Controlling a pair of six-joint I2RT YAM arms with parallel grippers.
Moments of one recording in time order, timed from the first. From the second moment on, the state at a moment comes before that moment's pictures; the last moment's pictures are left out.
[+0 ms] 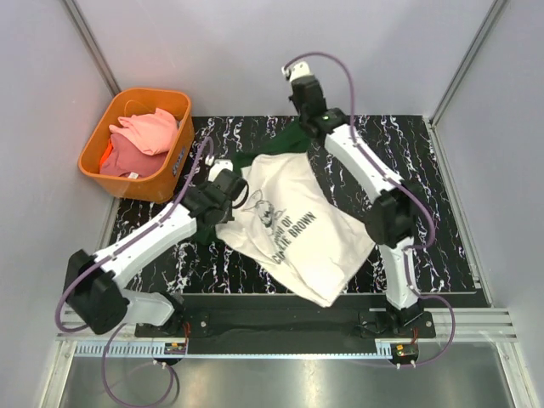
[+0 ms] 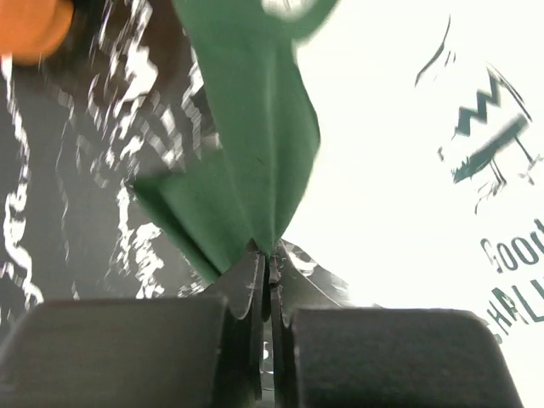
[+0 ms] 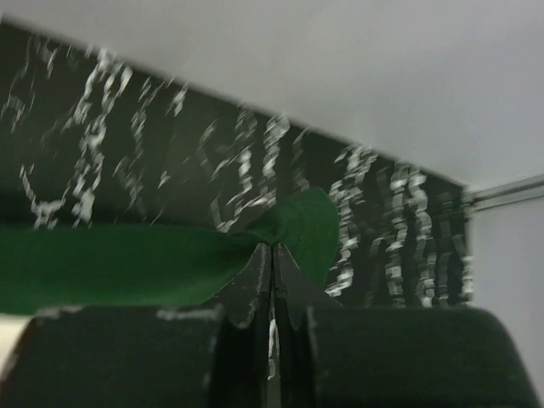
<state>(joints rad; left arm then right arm) -0.68 1.30 1.10 -0.82 -0.50 -0.54 0.53 2.11 2.19 -0.45 0.57 -0.24</state>
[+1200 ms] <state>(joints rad) -0.52 1.60 1.51 -0.84 -0.26 -0.34 0.20 1.47 1.08 -0.84 0.11 0.67</state>
